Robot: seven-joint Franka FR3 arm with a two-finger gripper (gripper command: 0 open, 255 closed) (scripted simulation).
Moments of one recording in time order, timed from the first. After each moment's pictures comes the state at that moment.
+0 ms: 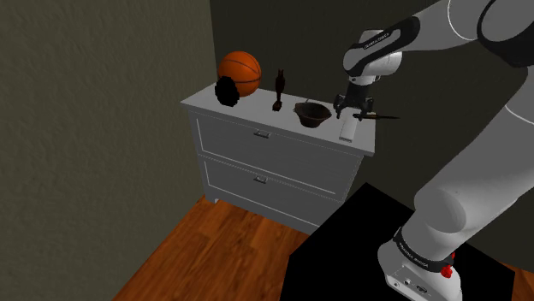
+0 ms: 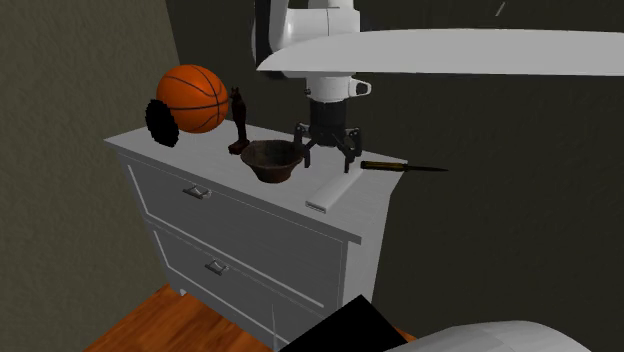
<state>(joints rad) -0.30 -0.04 -0.27 -2.23 -0.02 2.17 0.32</state>
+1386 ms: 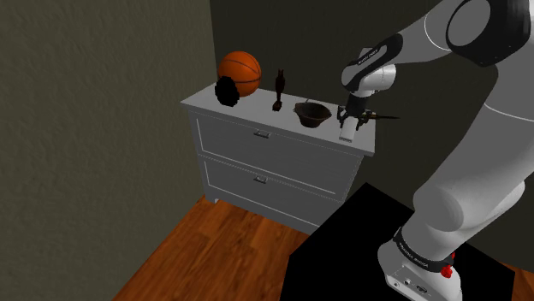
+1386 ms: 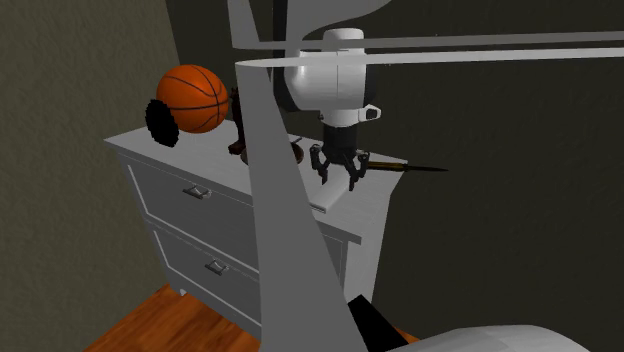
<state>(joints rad) -0.34 0.10 -0.30 -2.23 0.01 2.33 0.34</state>
